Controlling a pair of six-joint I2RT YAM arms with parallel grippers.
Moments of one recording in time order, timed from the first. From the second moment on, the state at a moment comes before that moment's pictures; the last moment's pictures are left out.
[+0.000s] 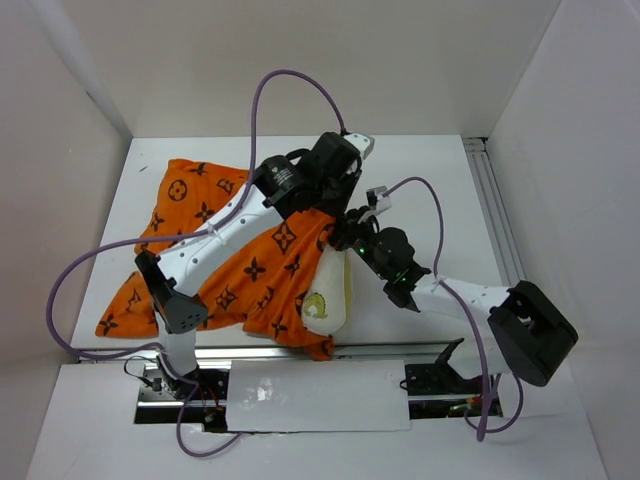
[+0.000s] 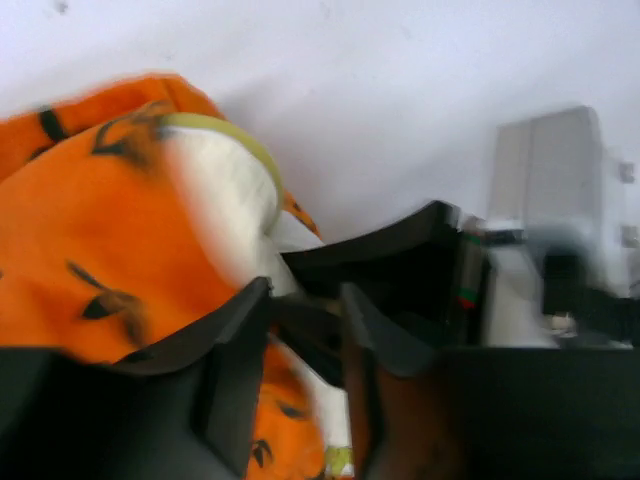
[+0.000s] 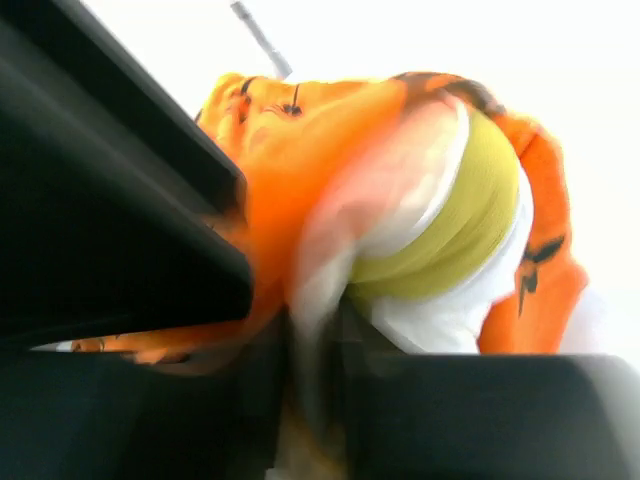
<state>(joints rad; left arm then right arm) -0.88 1.87 2.19 -1.08 -0.22 -0.27 0.74 1.34 0.56 0.85 0.08 0.50</state>
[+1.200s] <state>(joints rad) -0.95 2.06 1.75 -0.97 -0.18 -0.51 0.34 0.80 0.54 -0.17 0.15 0.62</state>
